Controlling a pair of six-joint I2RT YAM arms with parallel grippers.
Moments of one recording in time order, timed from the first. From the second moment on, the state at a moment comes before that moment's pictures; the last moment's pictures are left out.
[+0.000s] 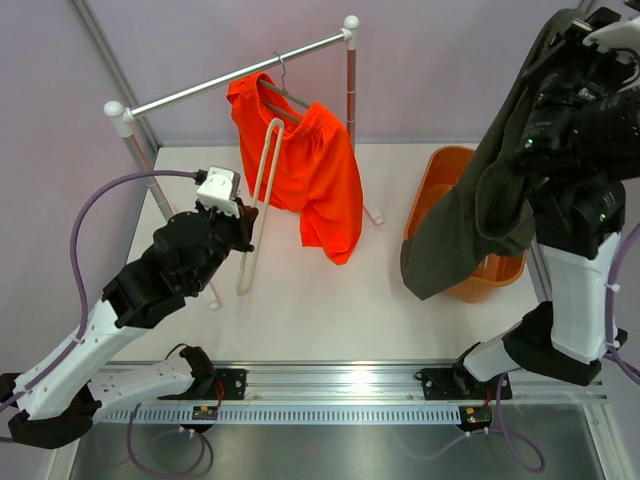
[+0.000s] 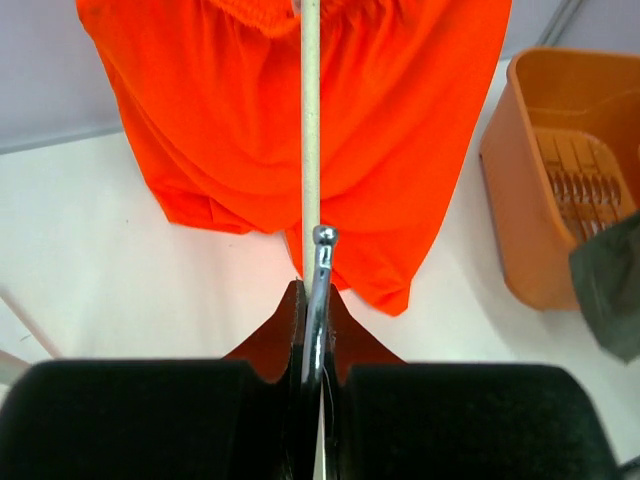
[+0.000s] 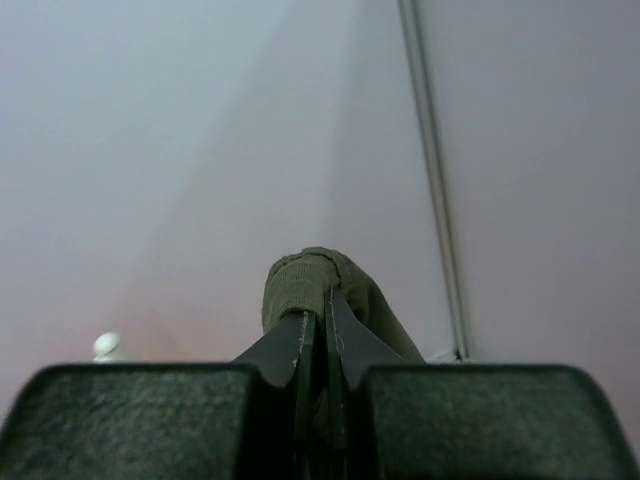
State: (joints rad) left arm -0.89 0.87 1.24 -0.57 -0.52 -0.19; right arm 0.73 1.46 2.47 -0.33 1.04 -0.30
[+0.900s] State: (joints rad) left arm -0.89 0.78 1.12 -0.60 -0.51 -0.19; right arm 0.31 1.26 1.41 -0.49 0.78 0.37
